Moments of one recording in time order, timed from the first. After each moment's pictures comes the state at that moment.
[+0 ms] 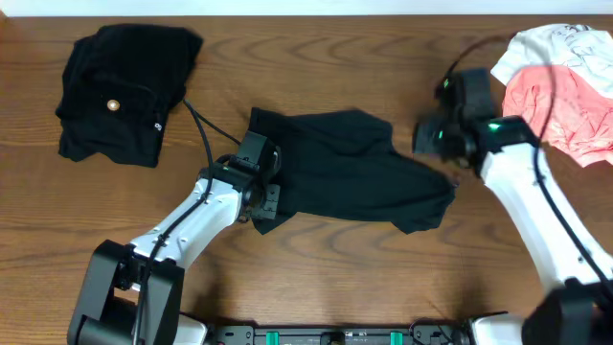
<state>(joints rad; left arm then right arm) -0.38 1.58 0.85 -0.62 0.02 -0.20 0.19 1.53 1.22 -0.68 -0.07 0.33</state>
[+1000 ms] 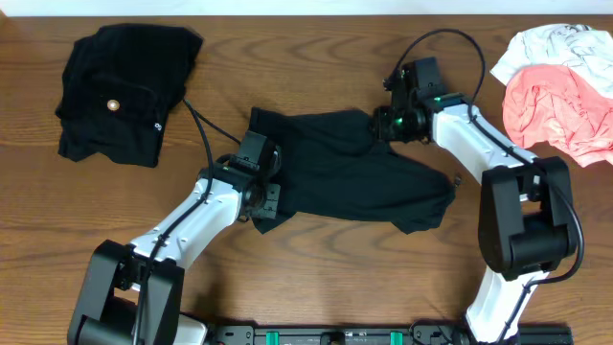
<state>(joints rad) -0.38 1.58 0.85 -0.61 0.02 -0.20 0.23 2.00 1.35 -0.51 -0.27 0.24</state>
